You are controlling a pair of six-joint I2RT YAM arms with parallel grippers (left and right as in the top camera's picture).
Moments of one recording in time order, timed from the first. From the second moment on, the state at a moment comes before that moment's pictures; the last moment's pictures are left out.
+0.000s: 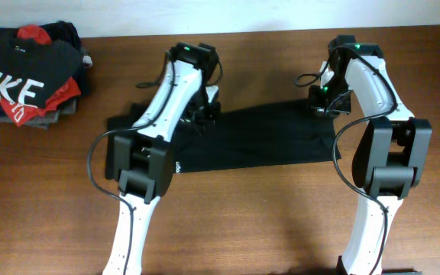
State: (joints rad) left arm -0.40 2.50 2.35 -1.60 0.15 -0.13; right arm -0.05 2.27 1.93 -1.24 -0.14 0.10
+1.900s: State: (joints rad) left arm -0.33 2.57 2.50 -1.68 -0.05 -0.13; right arm -0.08 2.32 2.12 -1.53 -0.23 0.08
